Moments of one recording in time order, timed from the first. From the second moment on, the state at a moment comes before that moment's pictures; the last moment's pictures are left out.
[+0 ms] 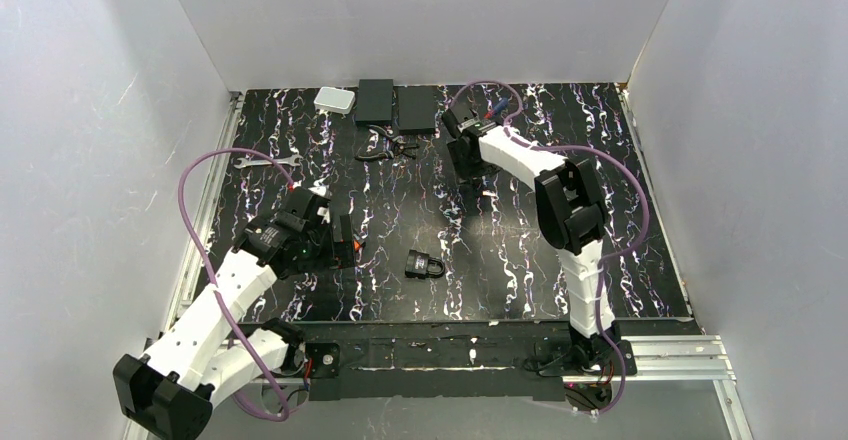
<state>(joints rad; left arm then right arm) -0.47 0.93 0.86 -1.05 -0.06 -0.54 0.58 2.18 1.78 -0.78 0.34 0.17</state>
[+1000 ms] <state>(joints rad) -0.47 0.96 0.86 -1.03 -0.07 -0.53 0.53 2.25 1.82 -0.75 0.17 0.20</state>
